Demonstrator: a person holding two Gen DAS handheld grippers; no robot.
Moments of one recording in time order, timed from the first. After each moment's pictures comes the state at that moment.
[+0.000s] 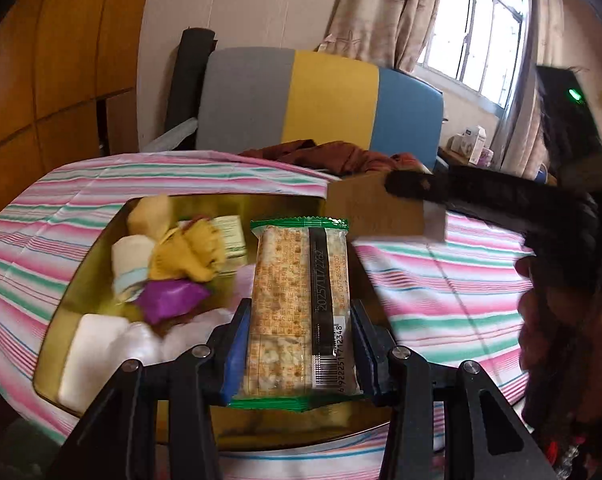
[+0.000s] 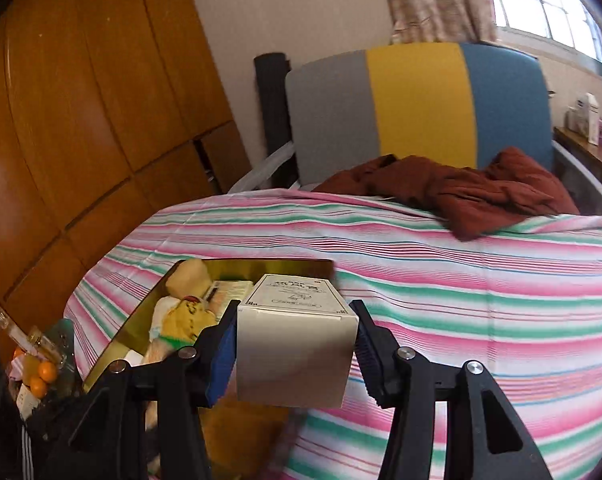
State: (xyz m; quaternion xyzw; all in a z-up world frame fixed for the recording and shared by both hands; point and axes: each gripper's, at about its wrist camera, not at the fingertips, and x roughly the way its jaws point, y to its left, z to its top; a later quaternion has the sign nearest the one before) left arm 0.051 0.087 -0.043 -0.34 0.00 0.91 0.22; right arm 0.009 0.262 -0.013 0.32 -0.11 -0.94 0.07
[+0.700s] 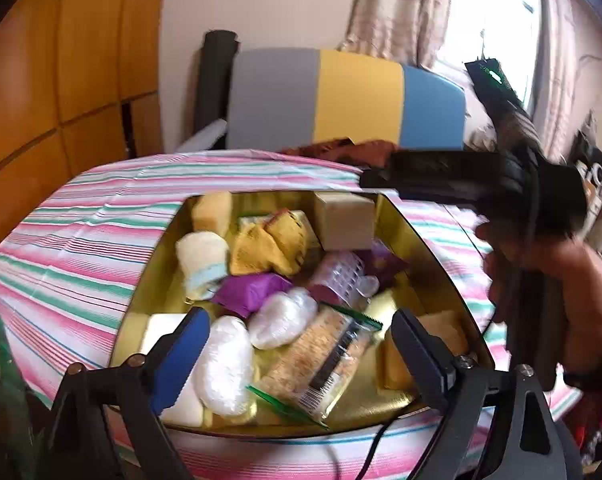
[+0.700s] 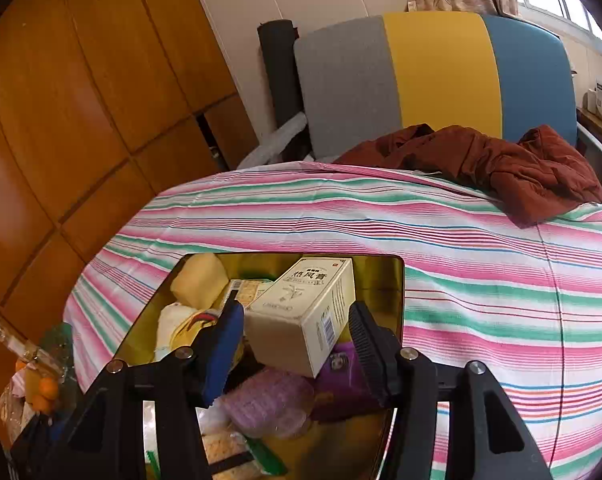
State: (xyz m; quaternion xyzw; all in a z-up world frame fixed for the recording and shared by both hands) left arm 0.053 0.030 -0.044 -0.33 0.01 0.93 0.18; right arm -0.048 0.218 -0.039 0.36 -0.13 -0.92 0.09
